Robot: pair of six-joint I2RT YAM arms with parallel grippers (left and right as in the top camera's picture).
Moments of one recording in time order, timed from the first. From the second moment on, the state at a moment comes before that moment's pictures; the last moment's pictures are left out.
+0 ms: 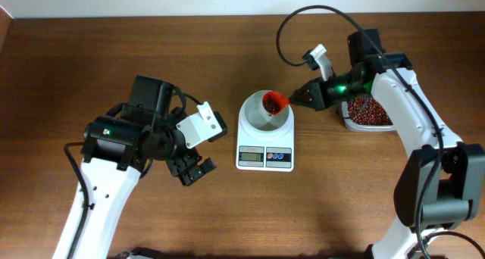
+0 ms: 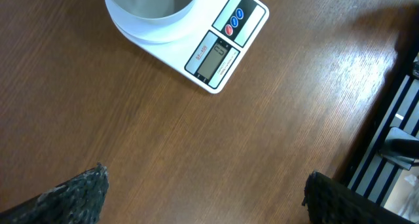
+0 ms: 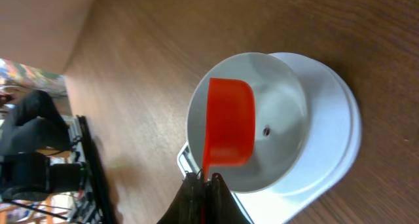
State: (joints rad) left arm -0.23 1.28 1.34 -1.28 0.36 0.77; right arm 0.10 1.89 1.53 -0.94 -0.90 -0.35
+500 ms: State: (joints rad) left arm -0.23 1.28 1.34 -1.28 0.36 0.77; right arm 0.16 1.88 1.53 -0.90 -0.76 -0.29
